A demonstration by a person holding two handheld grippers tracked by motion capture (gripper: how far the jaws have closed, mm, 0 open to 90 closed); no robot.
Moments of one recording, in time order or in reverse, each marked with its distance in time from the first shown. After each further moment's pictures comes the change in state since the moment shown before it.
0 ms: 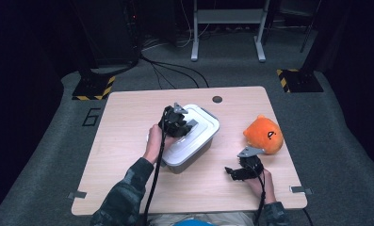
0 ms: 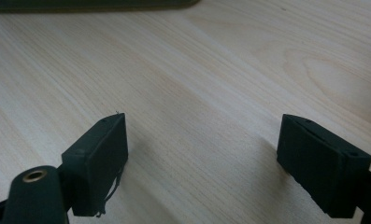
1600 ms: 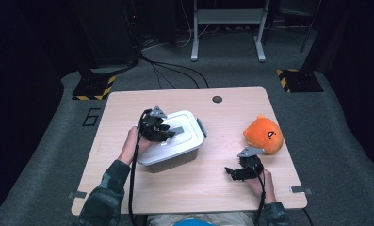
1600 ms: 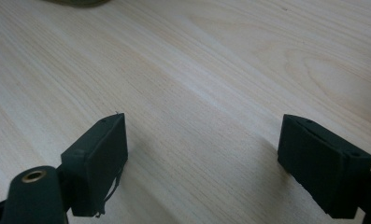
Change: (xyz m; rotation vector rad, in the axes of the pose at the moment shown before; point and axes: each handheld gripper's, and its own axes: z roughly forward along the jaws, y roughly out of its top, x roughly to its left) left arm 0.038 -0.037 -0.040 0.037 -0.101 0.072; right arm 0.000 0.000 0.000 0.003 0.004 -0.002
